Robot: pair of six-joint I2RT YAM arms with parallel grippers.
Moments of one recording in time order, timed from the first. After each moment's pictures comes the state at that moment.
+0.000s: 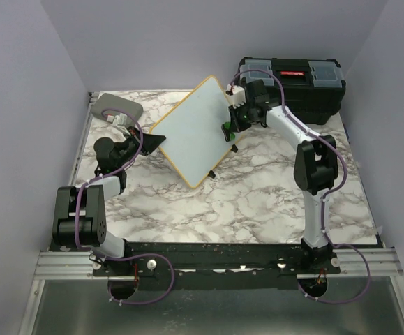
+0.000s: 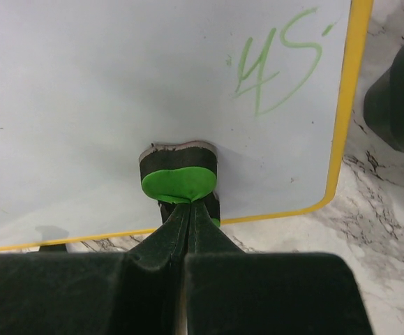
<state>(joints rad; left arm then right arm) 0.04 1.50 0.58 1.02 0.83 -0.81 0.35 2.18 1.88 -0.59 -0.39 -0.17</state>
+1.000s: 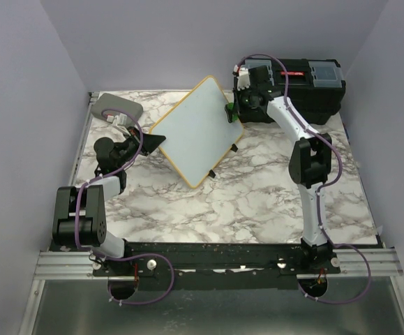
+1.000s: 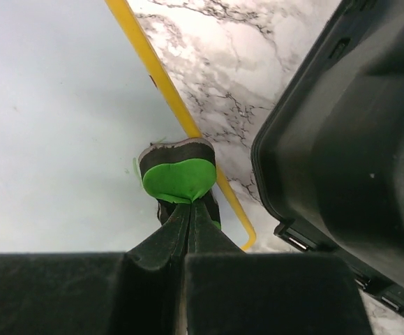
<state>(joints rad) 0.04 1.50 0.58 1.02 0.83 -0.81 0.32 2.30 2.14 -0.58 -0.26 -0.03</state>
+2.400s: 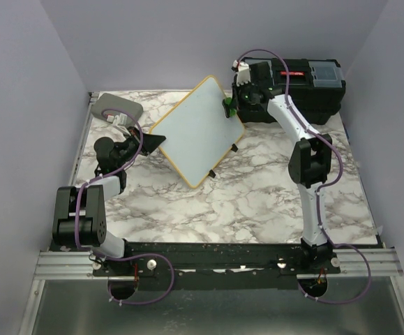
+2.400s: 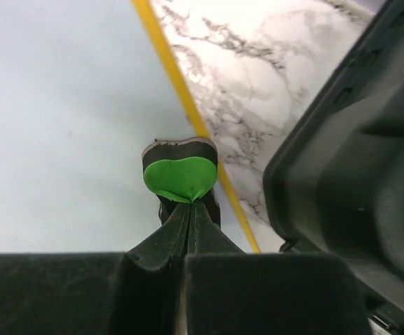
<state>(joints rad) 0.04 1.50 0.58 1.01 0.83 -0.81 0.32 2.31 2.21 -0.56 -0.31 -0.05</state>
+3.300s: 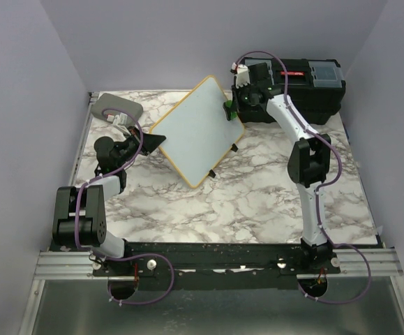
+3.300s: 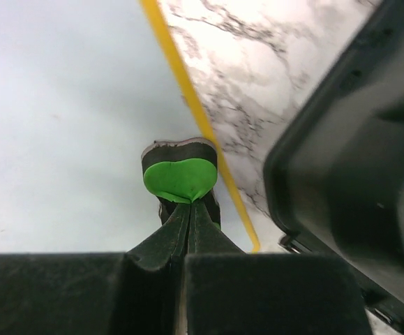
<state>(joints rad) 0.04 1.50 0.59 1.00 0.83 -0.80 0.32 2.32 2.21 -0.62 -0.28 -0.08</state>
